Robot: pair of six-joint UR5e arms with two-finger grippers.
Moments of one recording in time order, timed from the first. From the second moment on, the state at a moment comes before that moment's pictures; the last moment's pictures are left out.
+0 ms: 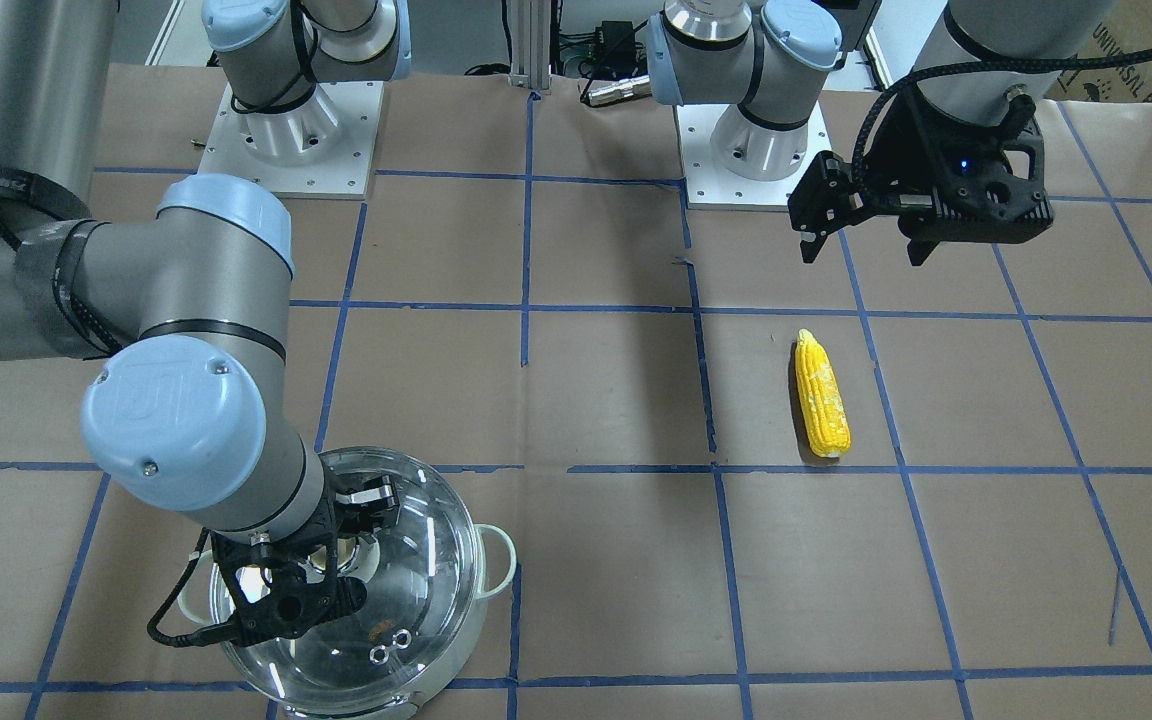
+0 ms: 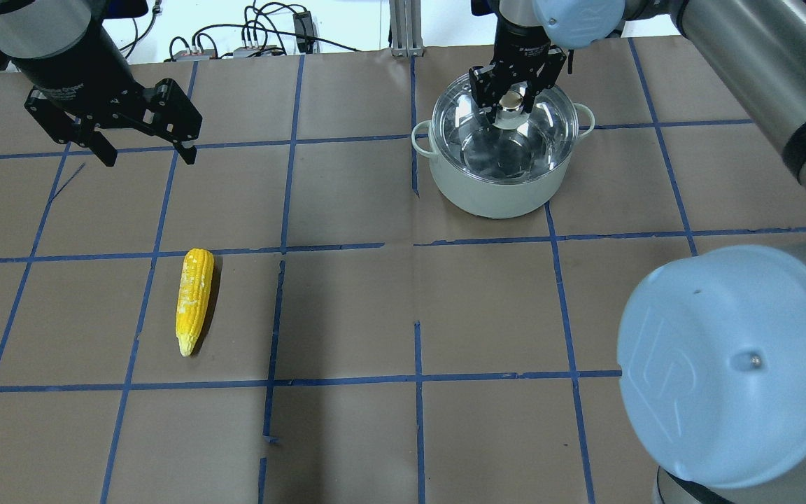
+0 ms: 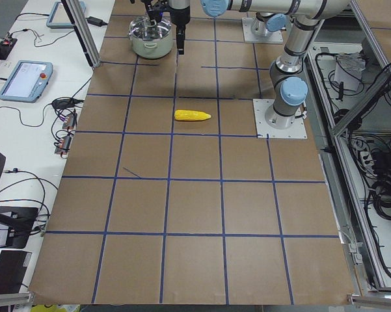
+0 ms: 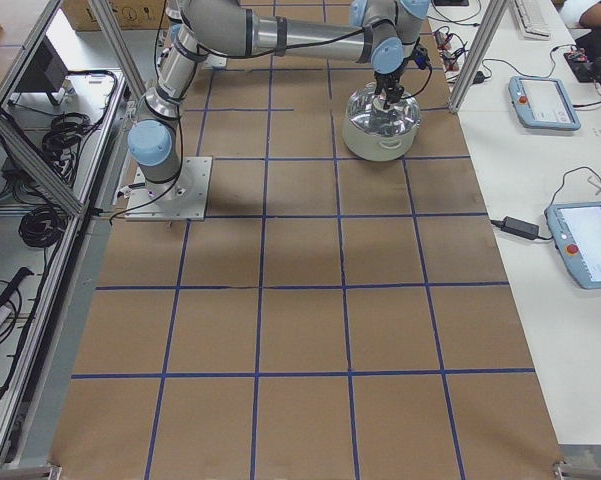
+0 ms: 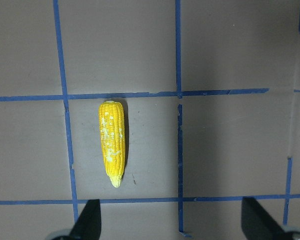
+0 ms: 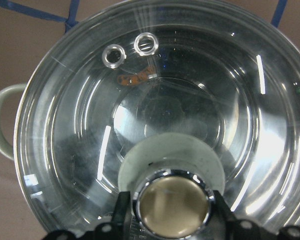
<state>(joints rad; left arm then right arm) -1.50 -1.59 -1.48 -1.67 1.59 0.09 1.68 -0.97 1.12 -1.65 -1.55 -0.19</state>
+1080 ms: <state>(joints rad) -1.50 -1.59 -1.48 -1.67 1.59 0.10 1.66 -1.14 1.08 -1.41 -1.55 -0.20</state>
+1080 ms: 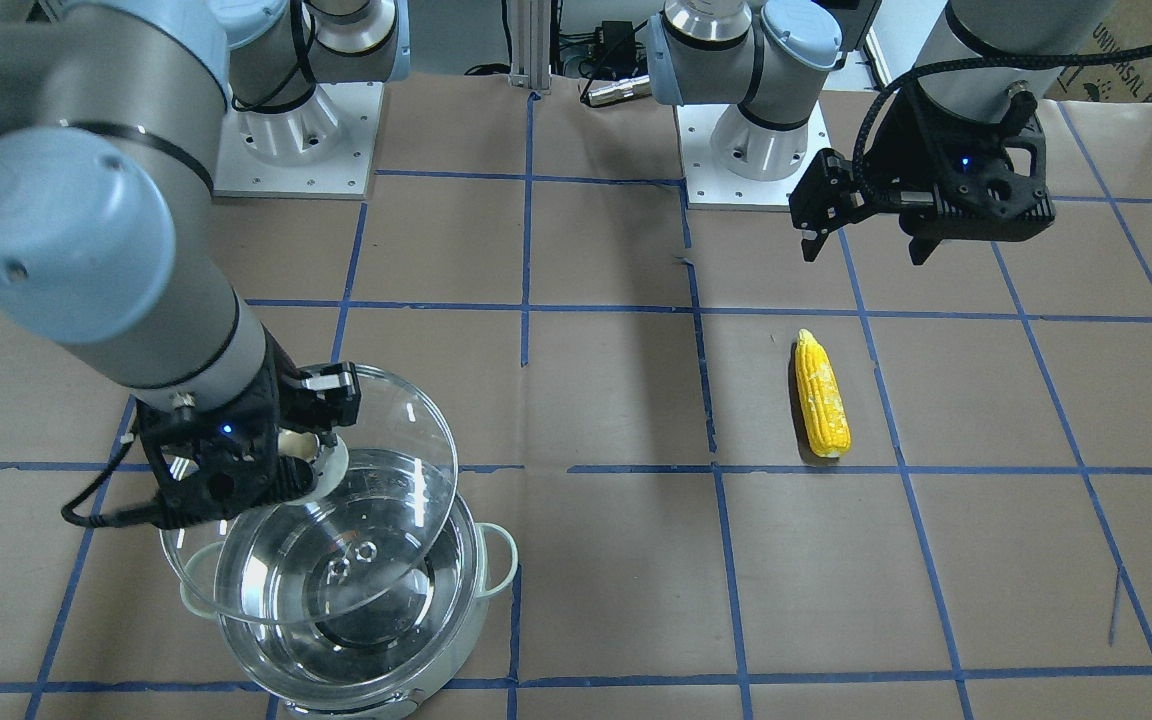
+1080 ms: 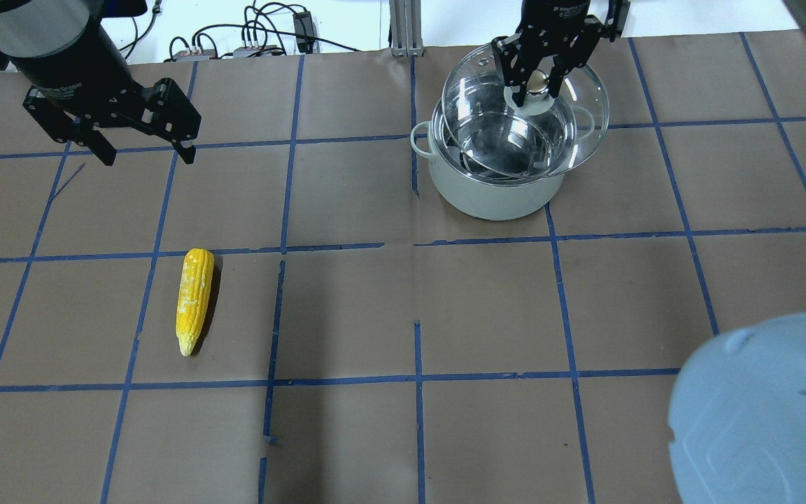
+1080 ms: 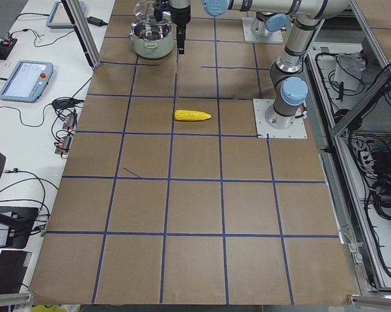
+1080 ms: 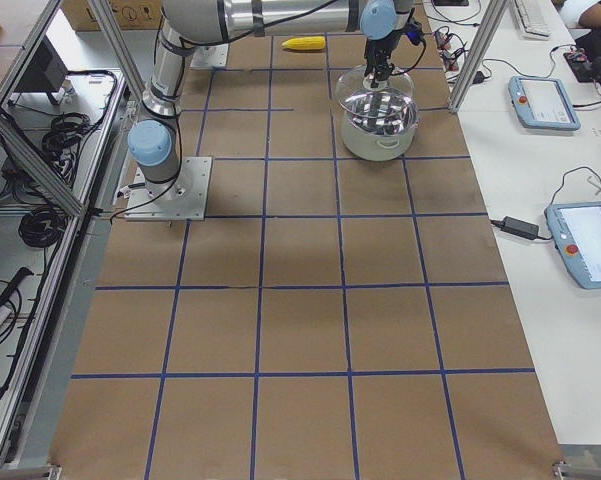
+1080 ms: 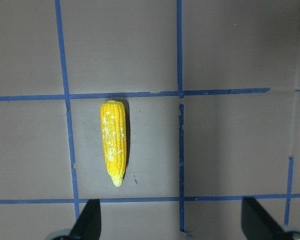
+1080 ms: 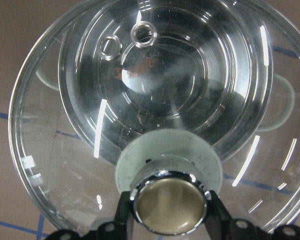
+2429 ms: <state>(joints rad) -1.27 -1.78 -2.03 -1.02 1.58 0.60 1.62 -1.45 1.45 -1.42 -1.55 -0.21</state>
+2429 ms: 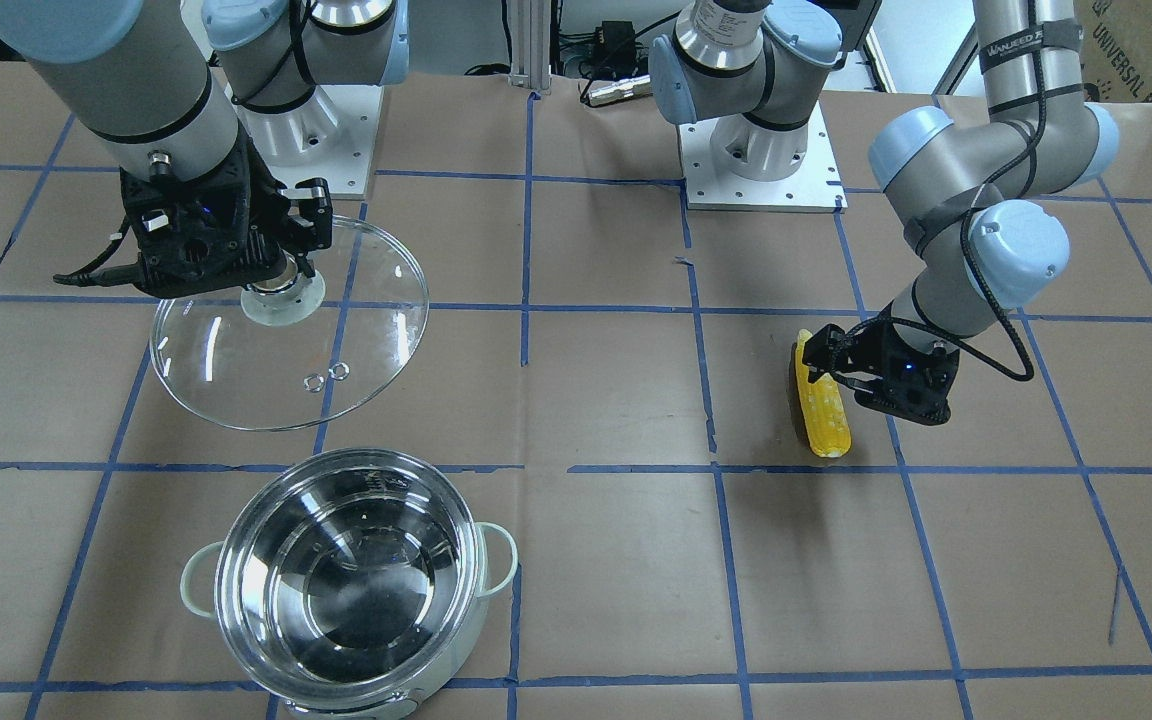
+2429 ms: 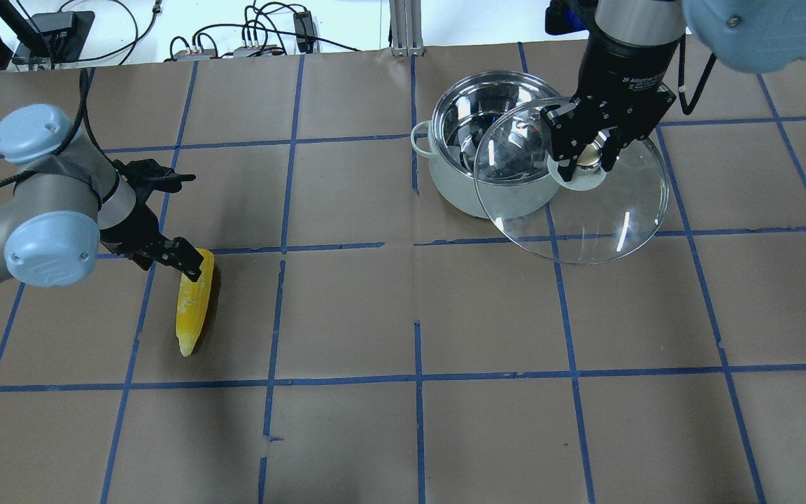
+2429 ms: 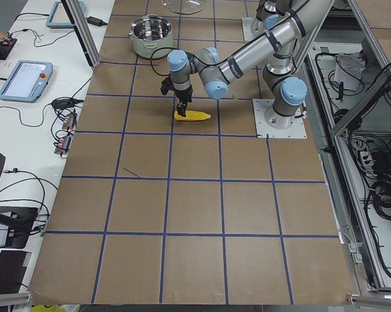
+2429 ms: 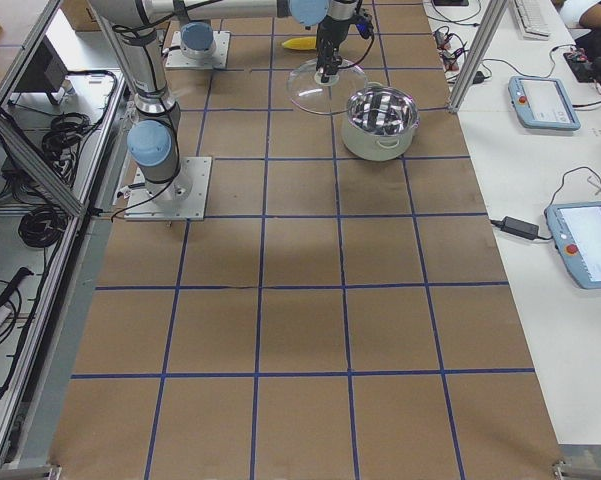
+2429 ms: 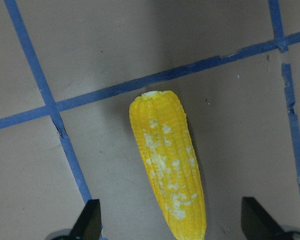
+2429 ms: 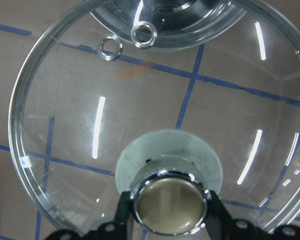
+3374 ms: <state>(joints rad) -1.30 -1.84 -2.05 -0.89 1.58 0.54 1.60 -1.44 1.45 -1.42 -1.55 -0.21</state>
